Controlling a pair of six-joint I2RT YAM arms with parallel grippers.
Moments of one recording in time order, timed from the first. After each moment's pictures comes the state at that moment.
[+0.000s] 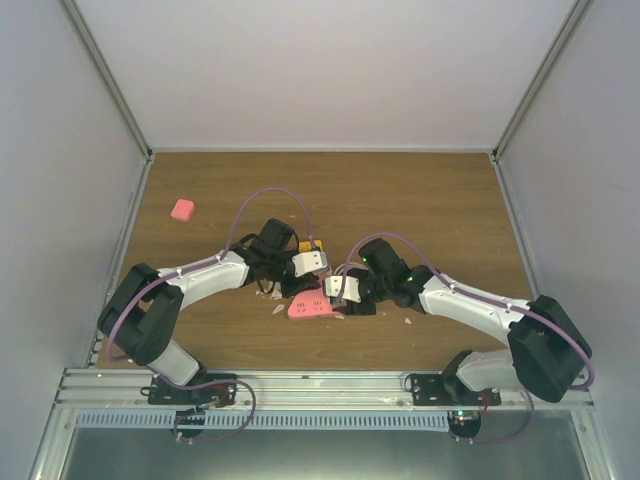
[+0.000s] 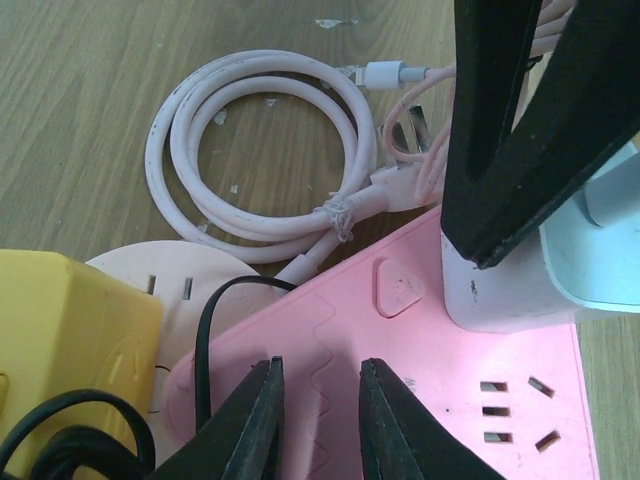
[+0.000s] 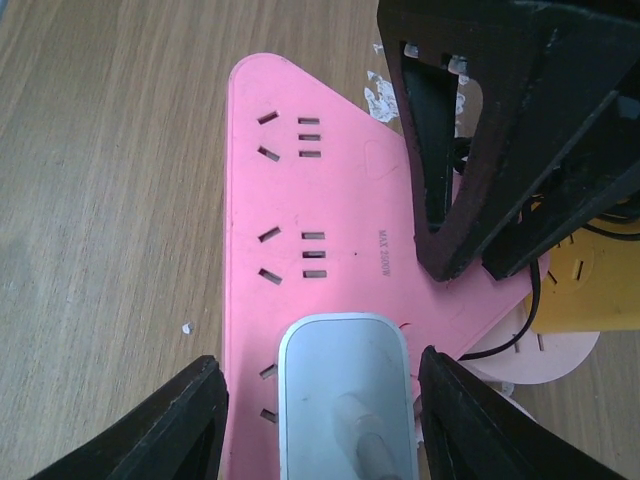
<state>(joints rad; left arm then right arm) -0.61 1.56 0.86 -0.29 0.52 0.58 0.75 1.33 0.70 -0.27 -0.42 -0.86</state>
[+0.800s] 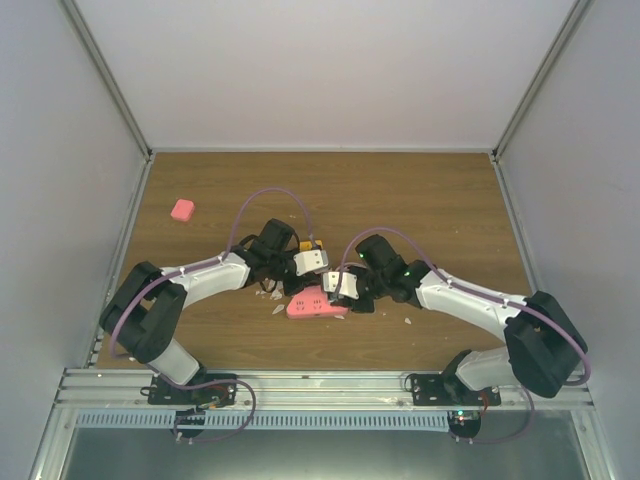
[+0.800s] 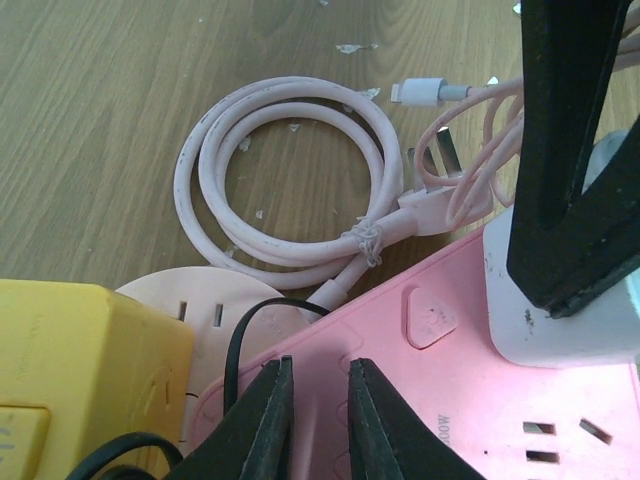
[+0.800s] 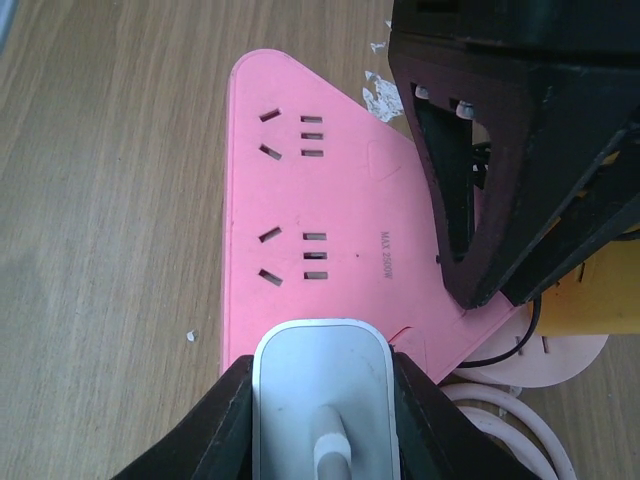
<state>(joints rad) -0.61 1.57 0.84 -0.20 0.51 0.58 0.75 1.36 0.75 -0.32 -0.43 -0.82</state>
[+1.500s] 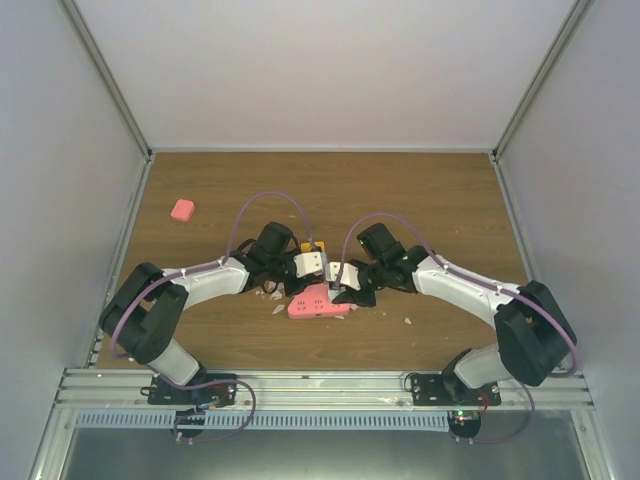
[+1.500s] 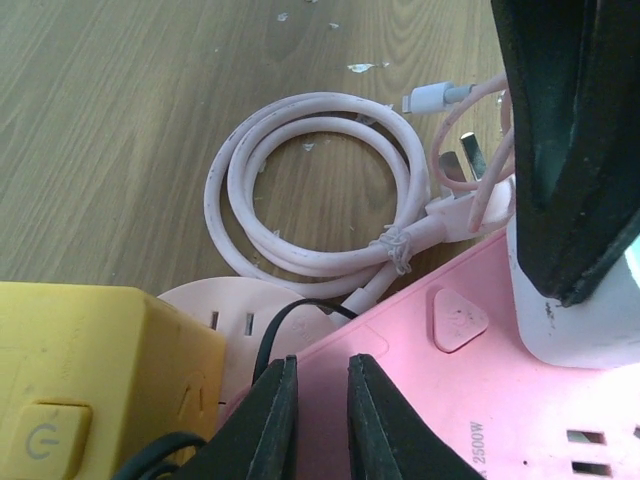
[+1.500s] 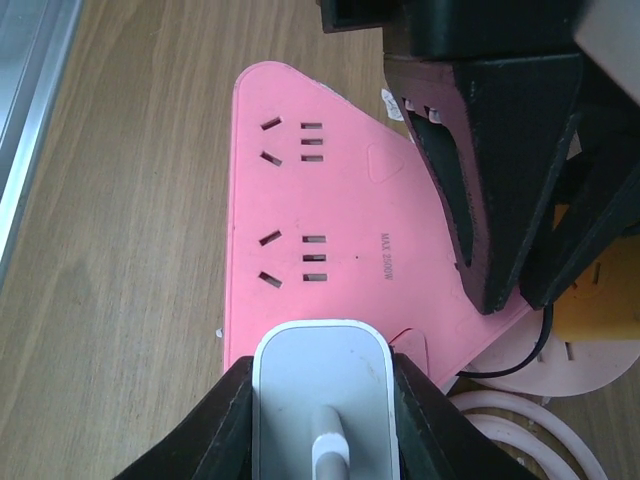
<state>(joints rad) -0.61 1.57 0.78 -0.07 0.51 0.60 0.68 1.43 0.85 -0.46 -0.56 -0.82</state>
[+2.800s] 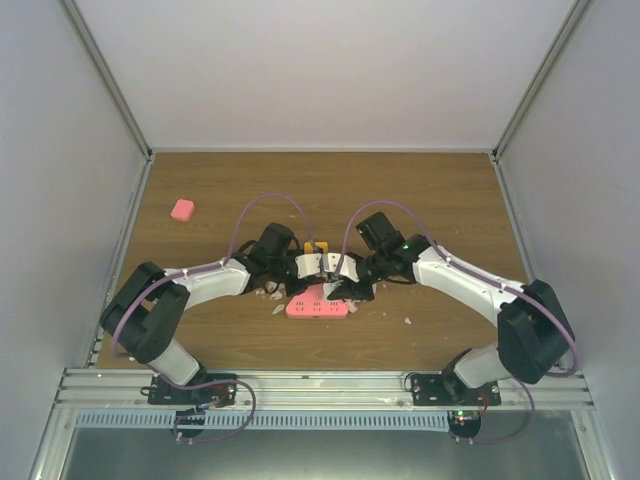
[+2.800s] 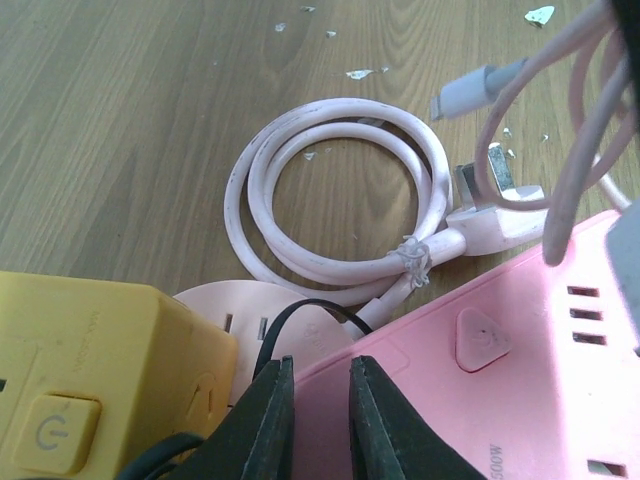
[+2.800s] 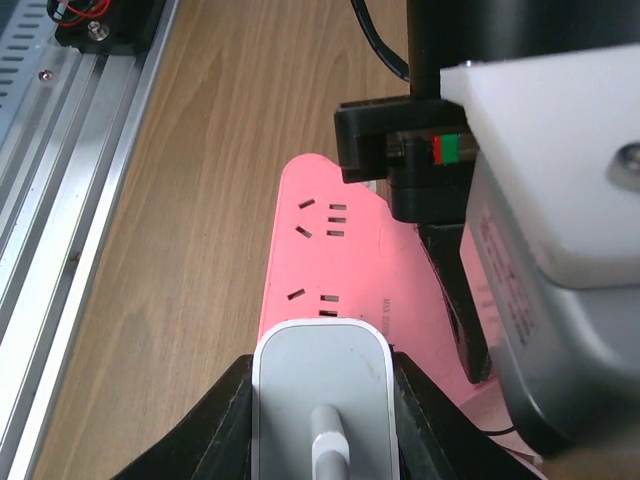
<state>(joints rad) -0.62 1.58 0.76 -0.02 0.49 0.63 0.66 1.46 0.97 -0.58 -0.68 -0.83</state>
